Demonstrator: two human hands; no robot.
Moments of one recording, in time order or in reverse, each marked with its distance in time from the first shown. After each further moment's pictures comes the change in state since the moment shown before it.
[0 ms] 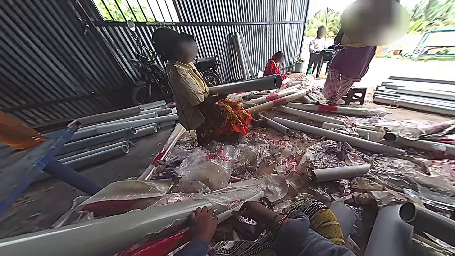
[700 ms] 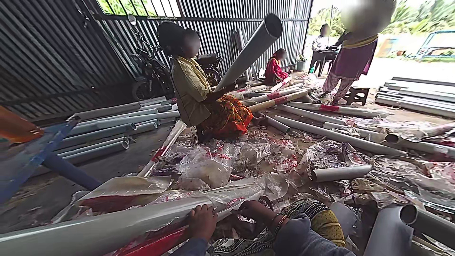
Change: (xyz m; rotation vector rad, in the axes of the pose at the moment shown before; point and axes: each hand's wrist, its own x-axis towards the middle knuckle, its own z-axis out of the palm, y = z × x) left_hand 0.002 -0.001 0.002 0.009 -0.003 -0.006; right_hand 0.002 -0.003 0.001 0.003 -0.010 0.003
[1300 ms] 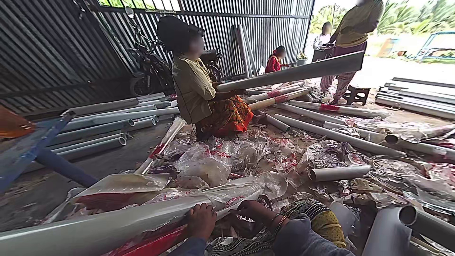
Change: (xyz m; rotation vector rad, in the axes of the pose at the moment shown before) left_hand 0.000 0.001 -0.001 -0.023 0.006 -0.005; right_hand 0.003 0.000 0.001 -0.003 -0.009 -0.002
